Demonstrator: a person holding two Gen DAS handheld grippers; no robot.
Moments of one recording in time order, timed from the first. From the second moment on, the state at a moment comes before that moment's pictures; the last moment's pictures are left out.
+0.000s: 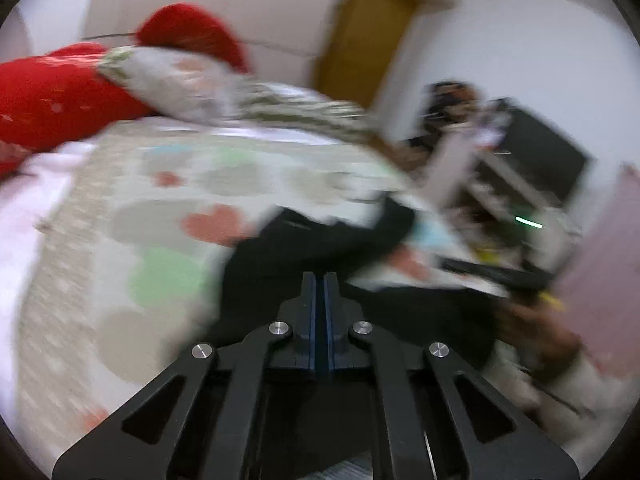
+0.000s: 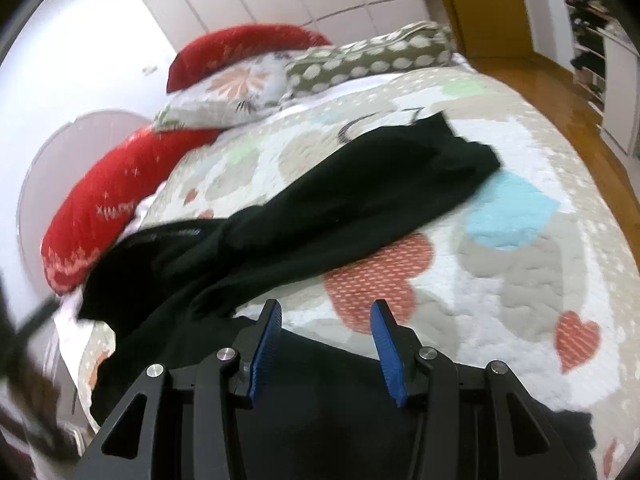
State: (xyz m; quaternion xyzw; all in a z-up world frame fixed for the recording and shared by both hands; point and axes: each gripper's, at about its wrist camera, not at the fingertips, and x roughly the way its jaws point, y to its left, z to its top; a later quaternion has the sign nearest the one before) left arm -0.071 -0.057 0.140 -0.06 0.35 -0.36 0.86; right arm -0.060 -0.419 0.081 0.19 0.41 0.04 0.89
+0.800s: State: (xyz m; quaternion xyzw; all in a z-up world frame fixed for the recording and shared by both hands) left arm 0.095 -0.010 0.020 -0.09 0.51 -0.08 0.85; right arm -0.067 -0.433 0.063 0.21 0.43 0.03 0.88
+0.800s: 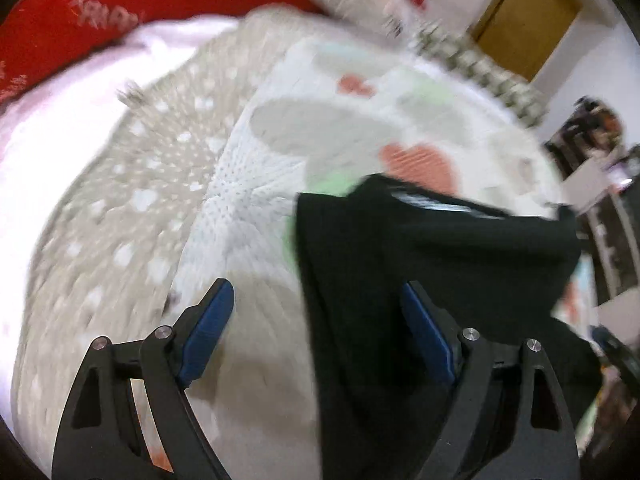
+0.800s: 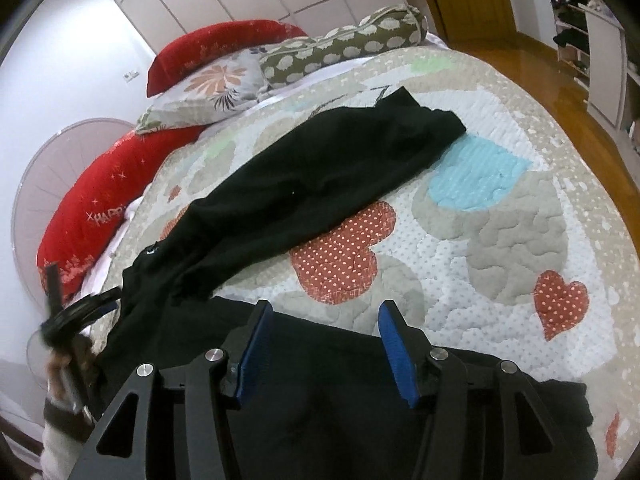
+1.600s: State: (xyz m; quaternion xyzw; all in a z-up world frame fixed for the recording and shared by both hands) left arm -0.100 -0.091 0.042 -0.01 0.45 -0.31 0.84; right arm -0.095 -0.445 0.090 0.22 0.39 0.01 0.89
